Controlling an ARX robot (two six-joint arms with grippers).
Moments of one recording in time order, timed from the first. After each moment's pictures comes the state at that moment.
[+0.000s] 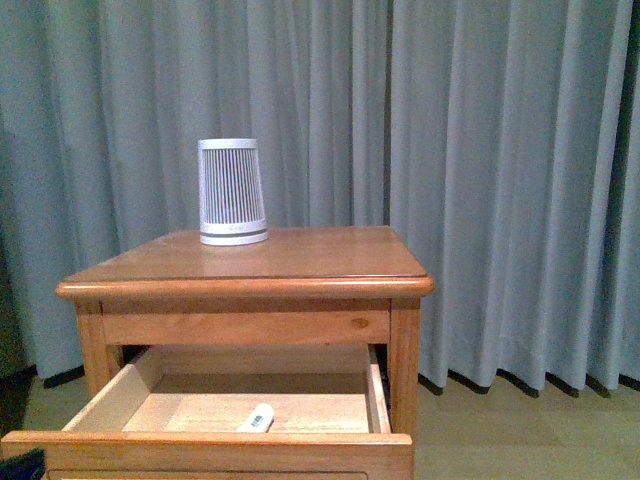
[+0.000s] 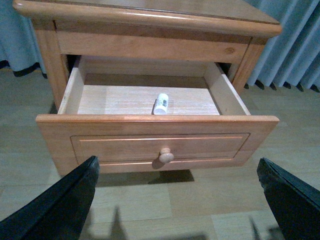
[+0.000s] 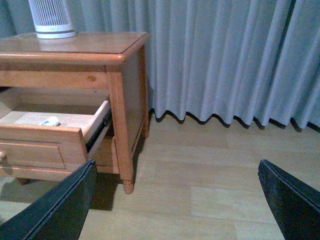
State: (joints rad) left arm -0.23 0.93 0.26 0.47 0.04 -0.11; right arm 0.00 0.00 0.01 0.00 0.00 0.00
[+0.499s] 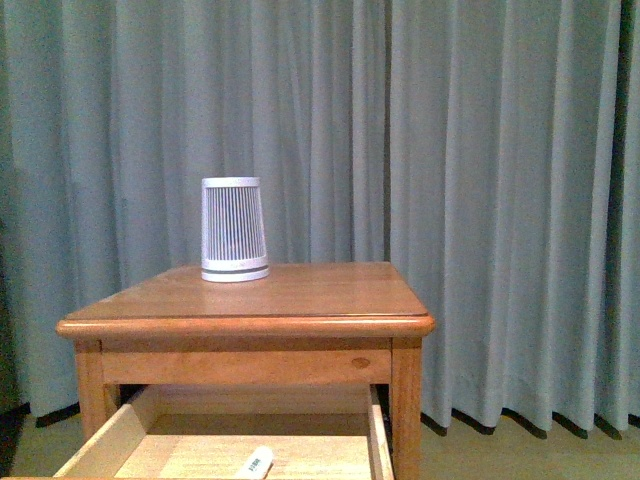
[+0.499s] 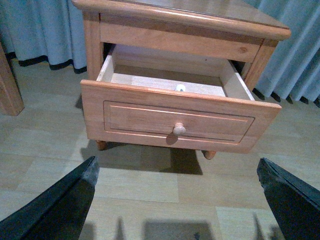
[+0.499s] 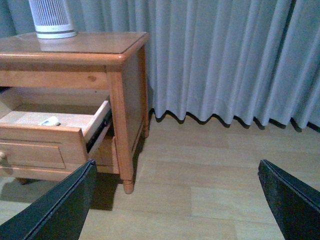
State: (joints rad) left arm -0.50 0.22 0.10 -0.04 -0.35 -0.21; right arm 0.00 0.00 0.01 0.00 0.00 0.00
